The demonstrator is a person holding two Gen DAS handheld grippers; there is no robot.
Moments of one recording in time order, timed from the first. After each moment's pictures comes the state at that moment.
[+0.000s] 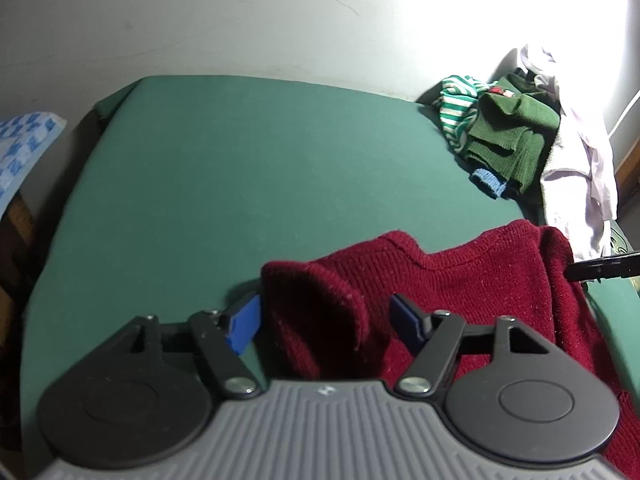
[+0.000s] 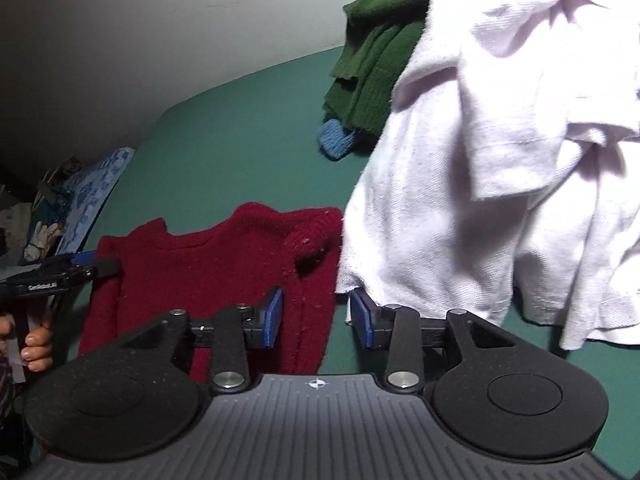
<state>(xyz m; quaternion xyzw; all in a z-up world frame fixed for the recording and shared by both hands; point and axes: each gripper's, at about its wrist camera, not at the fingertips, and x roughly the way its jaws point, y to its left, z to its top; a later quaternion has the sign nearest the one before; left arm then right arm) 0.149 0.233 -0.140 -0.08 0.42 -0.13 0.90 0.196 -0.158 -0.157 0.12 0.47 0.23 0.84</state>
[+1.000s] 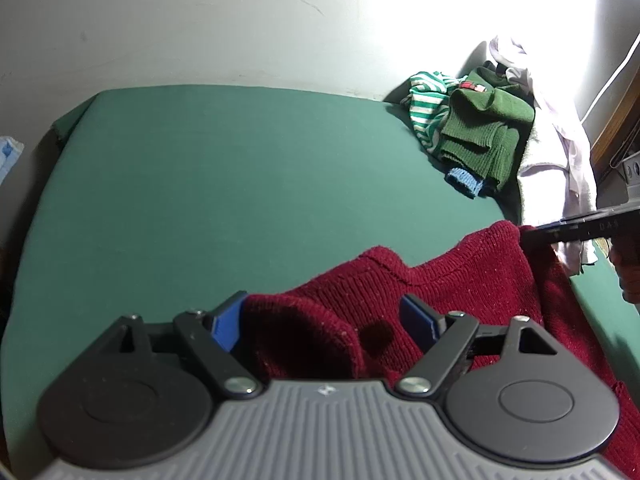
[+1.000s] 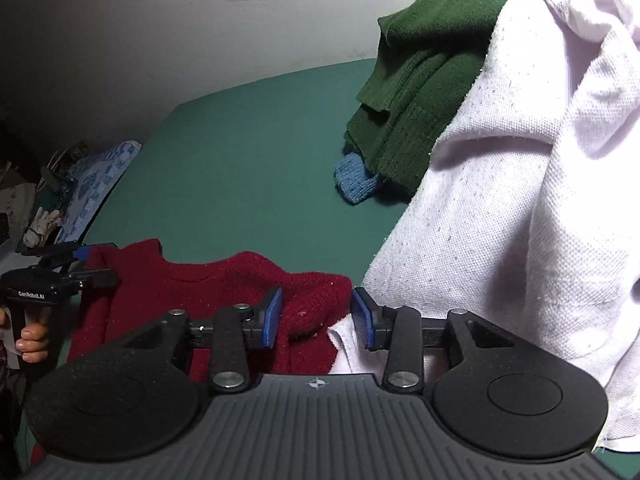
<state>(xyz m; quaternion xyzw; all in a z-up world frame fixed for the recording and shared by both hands) 0.169 0.234 -0.143 -0.07 0.41 -0.18 0.89 0.240 -0.150 -0.158 0.09 0.46 0.25 0.84</state>
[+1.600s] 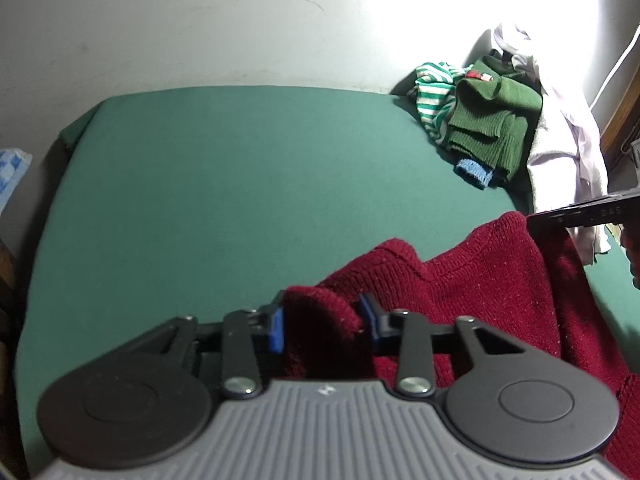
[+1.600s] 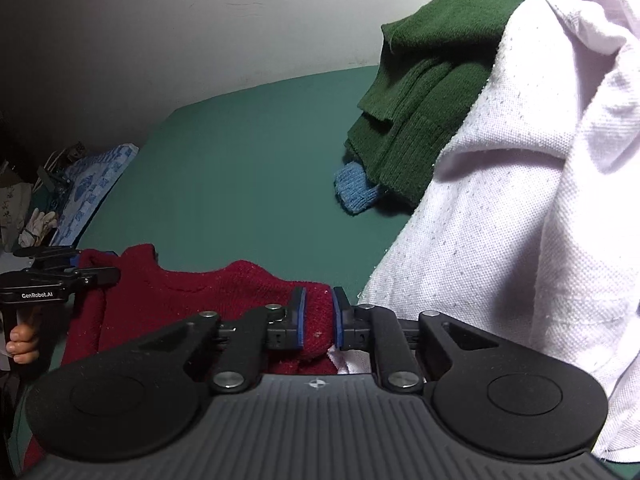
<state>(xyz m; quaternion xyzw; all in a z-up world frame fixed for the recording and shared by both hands) 0.169 0.230 -0.138 -0.04 0.42 -0.16 0.89 0.237 -0.151 -0.150 0.08 0.45 0.25 0.85</state>
